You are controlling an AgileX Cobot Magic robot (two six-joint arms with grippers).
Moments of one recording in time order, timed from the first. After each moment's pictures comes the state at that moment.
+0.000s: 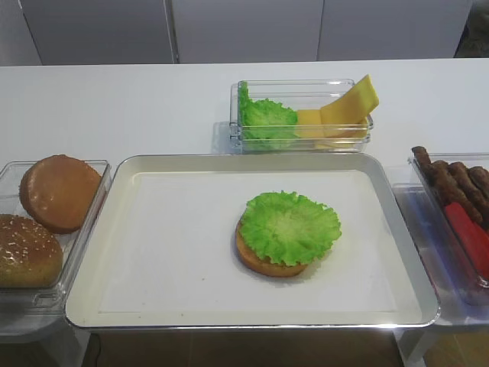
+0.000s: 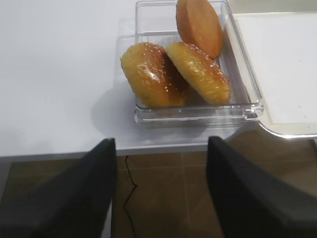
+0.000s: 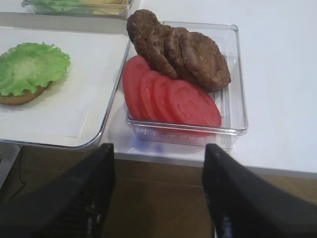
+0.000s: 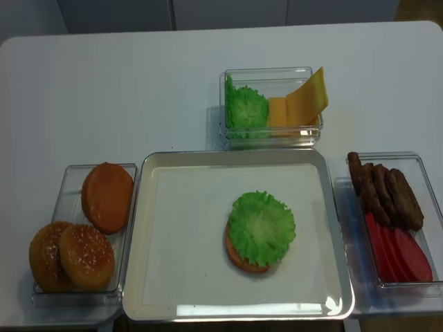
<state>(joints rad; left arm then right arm) 0.01 -0.02 -0.49 0.00 1.18 -0.07 0.20 -0.02 -0.48 0.03 1.14 0.04</state>
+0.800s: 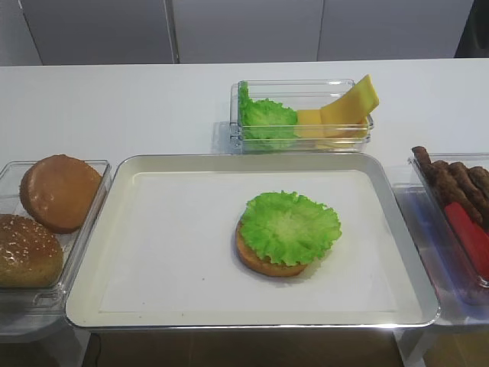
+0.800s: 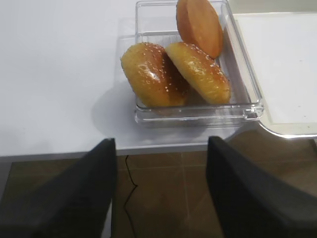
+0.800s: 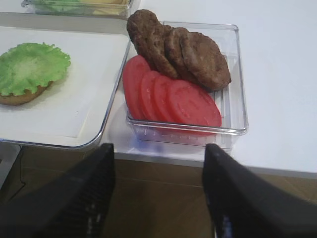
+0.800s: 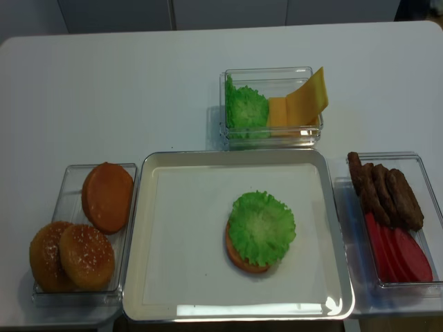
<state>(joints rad) 0.01 -0.02 -0.49 0.00 1.18 -0.07 0.20 -0.02 -0.48 0.03 1.14 0.04</state>
